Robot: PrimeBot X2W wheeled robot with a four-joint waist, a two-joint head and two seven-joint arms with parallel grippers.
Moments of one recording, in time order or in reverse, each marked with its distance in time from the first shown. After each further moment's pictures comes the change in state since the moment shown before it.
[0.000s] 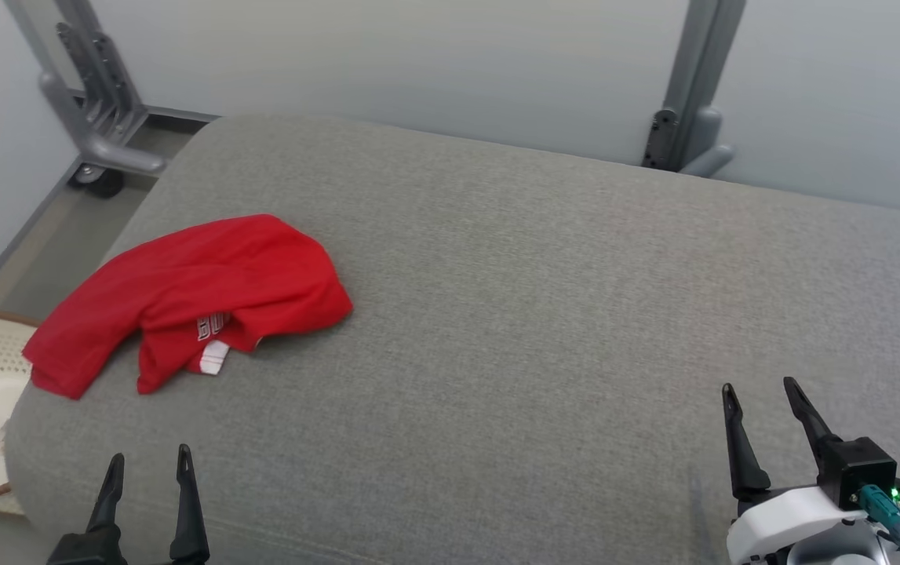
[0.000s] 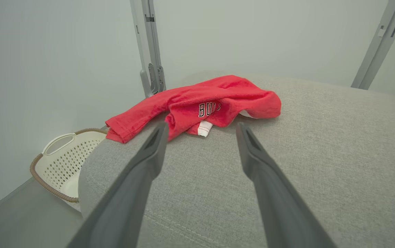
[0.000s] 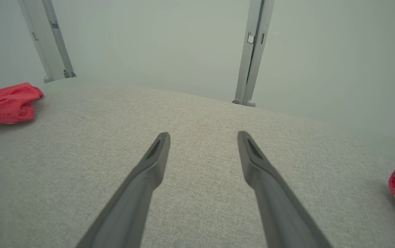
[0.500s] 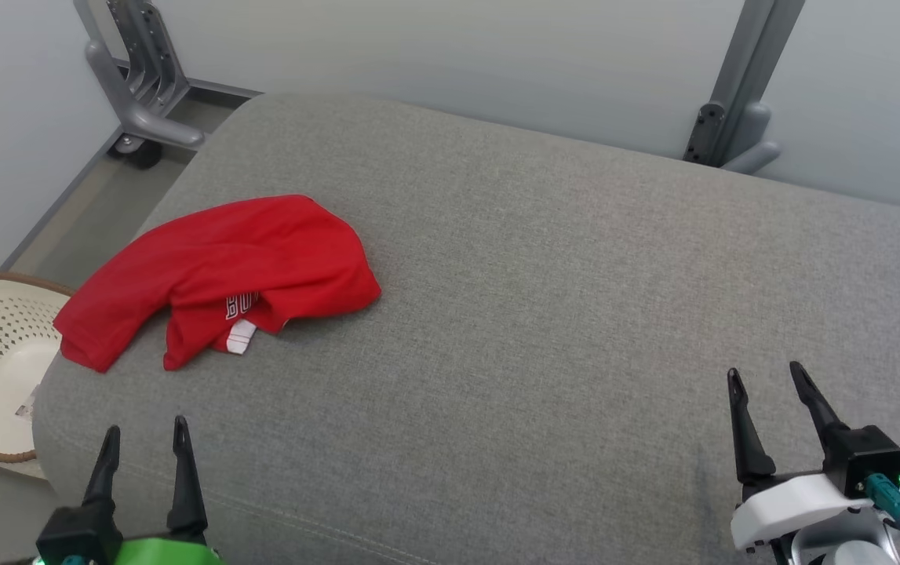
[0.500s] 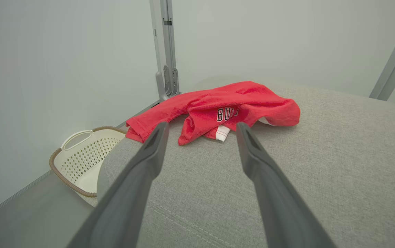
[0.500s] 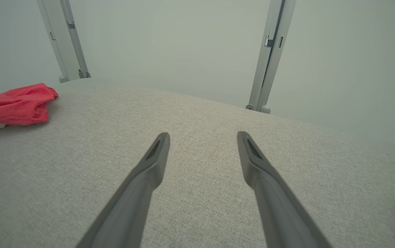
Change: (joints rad) left arm -0.005 0.000 -0.001 -0.008 -0.019 0.003 0.000; right arm -0.008 0.001 0.005 -0.004 0.000 0.000 0.000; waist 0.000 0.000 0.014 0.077
